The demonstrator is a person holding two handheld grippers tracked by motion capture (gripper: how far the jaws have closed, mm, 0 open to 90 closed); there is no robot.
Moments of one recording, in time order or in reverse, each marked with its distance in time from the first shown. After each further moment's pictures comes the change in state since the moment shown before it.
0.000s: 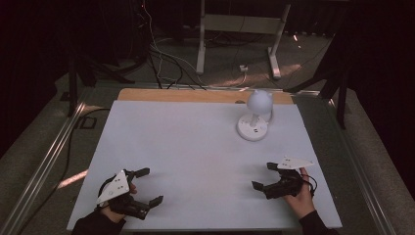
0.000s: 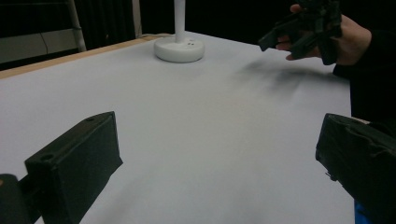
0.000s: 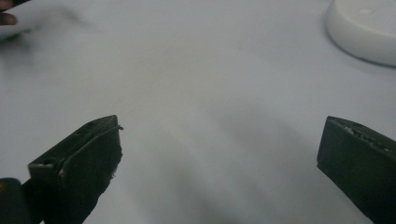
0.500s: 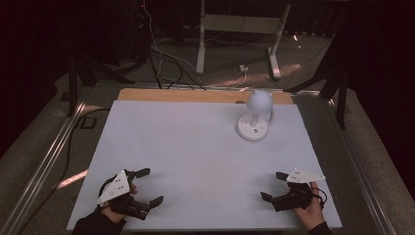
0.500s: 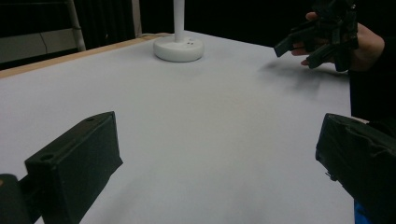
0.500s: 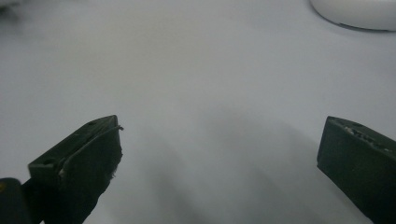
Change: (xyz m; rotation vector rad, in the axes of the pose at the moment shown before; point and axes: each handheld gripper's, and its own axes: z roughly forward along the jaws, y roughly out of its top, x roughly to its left) left arm -0.001 0.000 0.001 0.004 -0.003 0.002; right arm 0.004 -0.034 -0.021 0.003 -0.057 -0.028
